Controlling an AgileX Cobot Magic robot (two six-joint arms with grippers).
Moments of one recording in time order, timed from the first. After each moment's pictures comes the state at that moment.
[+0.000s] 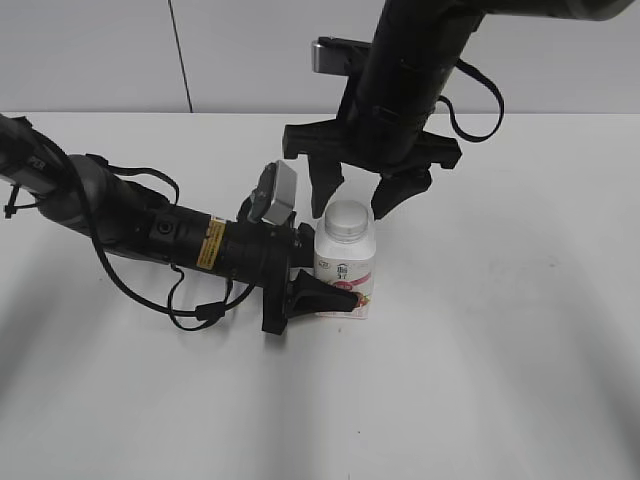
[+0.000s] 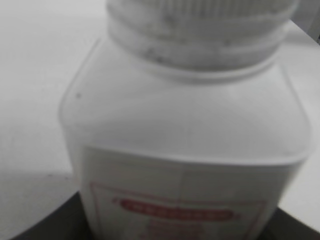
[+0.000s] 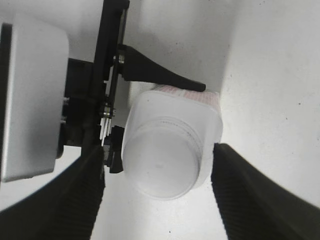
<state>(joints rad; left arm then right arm) -0.35 2.40 -1.29 1.59 -1.09 -0.69 0.60 2.00 -1.62 0.19 1.04 0.32</state>
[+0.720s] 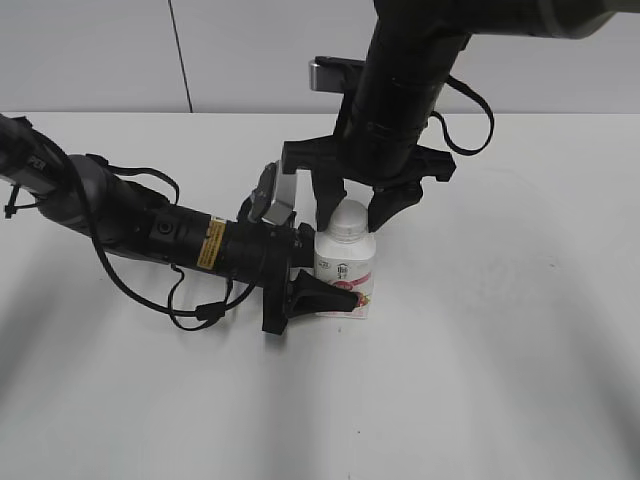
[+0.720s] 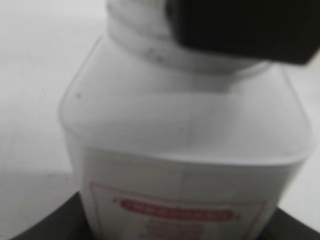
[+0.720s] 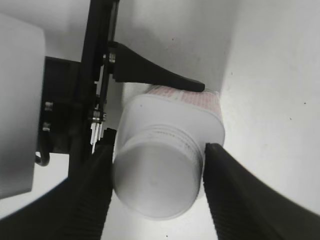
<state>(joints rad) -0.35 2.40 -1.29 1.59 -1.09 -0.69 0.60 2.03 -1.62 0.19 1.04 0.32</state>
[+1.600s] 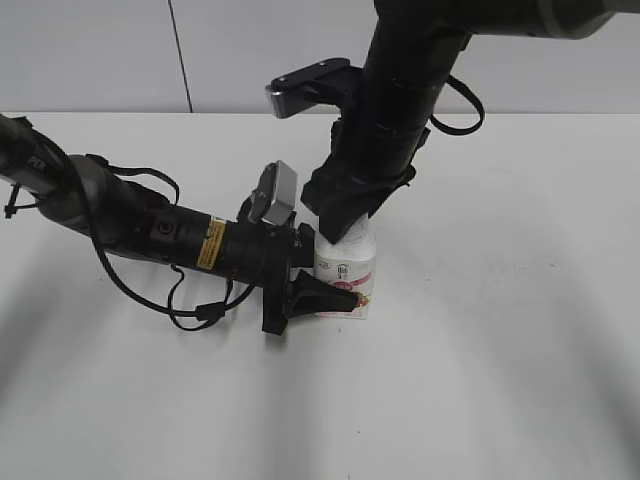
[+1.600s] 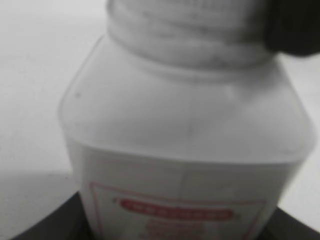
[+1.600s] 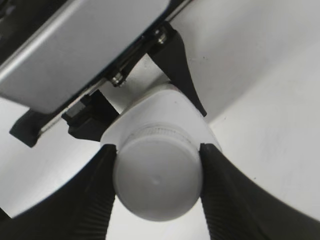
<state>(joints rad) -0.35 2.40 -1.29 1.59 -1.09 -0.69 0.60 2.04 -1.62 0.19 1.04 -0.33</state>
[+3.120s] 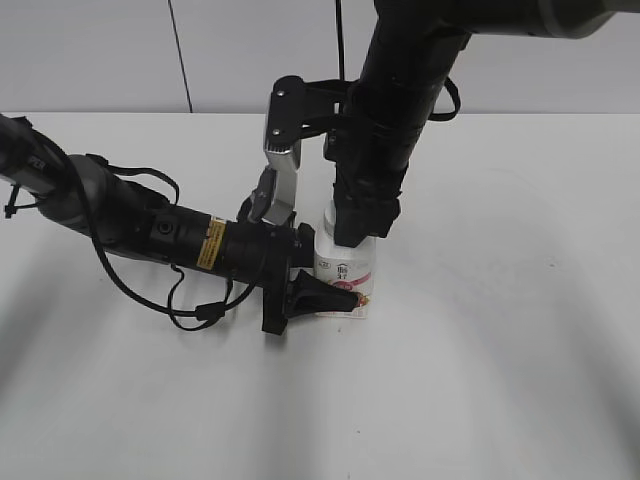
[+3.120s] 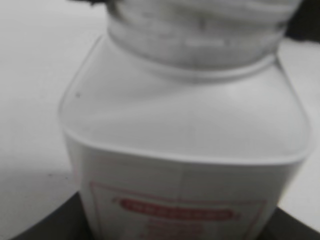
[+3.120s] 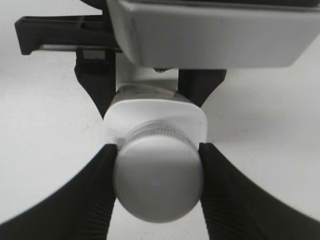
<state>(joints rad) -0.35 2.40 -1.29 1.59 -1.09 -0.69 0.60 2.04 -1.62 0.19 1.04 -1.11</state>
